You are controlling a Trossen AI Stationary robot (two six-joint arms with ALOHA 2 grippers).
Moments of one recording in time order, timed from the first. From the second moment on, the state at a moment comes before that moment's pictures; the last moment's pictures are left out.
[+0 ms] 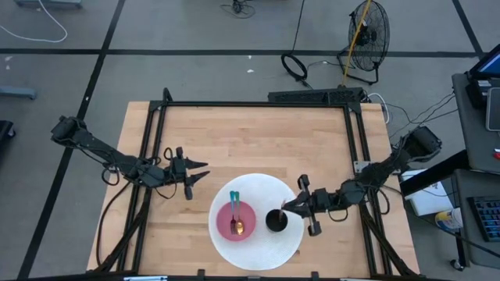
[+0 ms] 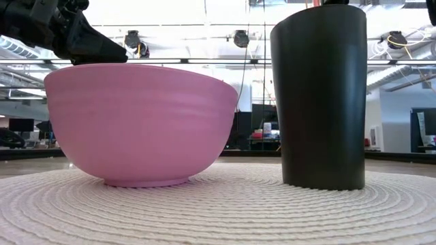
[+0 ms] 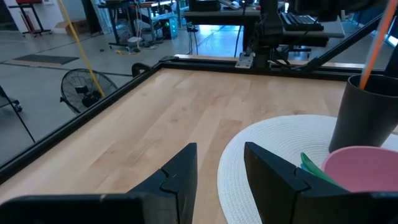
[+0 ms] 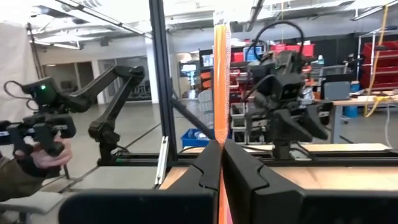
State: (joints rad) left arm -0.45 0.80 0.27 0.29 -0.71 -0.16; right arm 0.58 1.38 0.48 1.13 0.42 0.02
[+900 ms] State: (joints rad) left arm -0.45 0.80 0.27 0.28 -0.71 -0.16; right arm 0.58 1.52 0.48 1.20 0.42 0.03
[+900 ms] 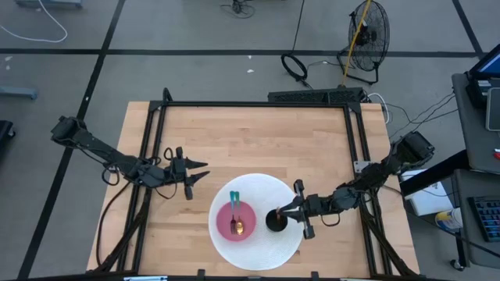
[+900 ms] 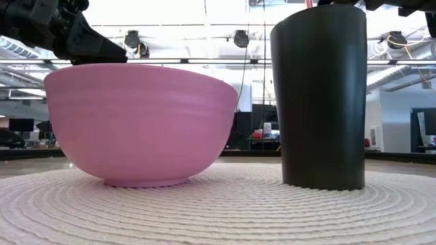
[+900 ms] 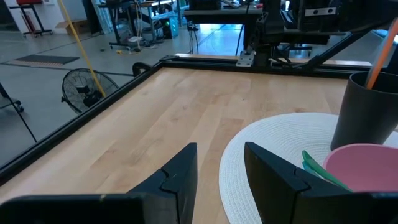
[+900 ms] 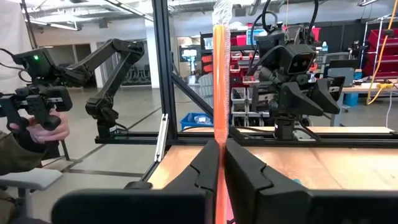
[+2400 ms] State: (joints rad) left arm -0.45 0.80 0.27 0.42 -0.72 -0.02; right arm 0.53 1.00 0.48 0.97 0.42 -0.36
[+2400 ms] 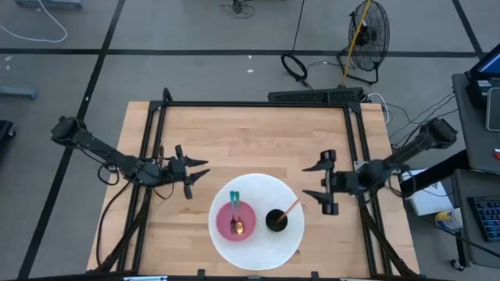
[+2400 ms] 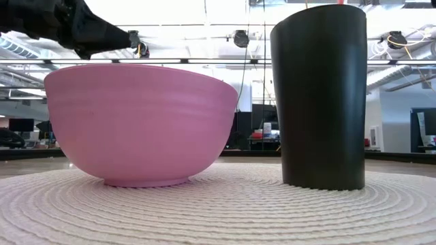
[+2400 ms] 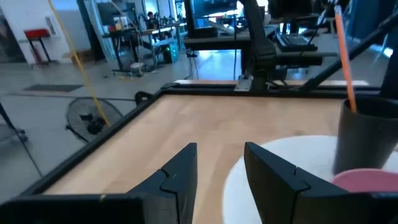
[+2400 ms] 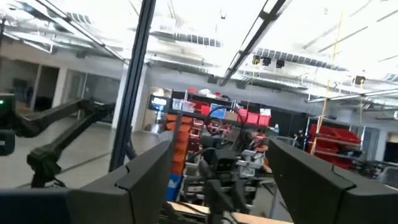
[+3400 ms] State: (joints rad) left arm 0.05 0.77 0.27 0.44 -0.28 0.02; right arm 0.15 0.63 0.40 0.21 0.34 -0.20
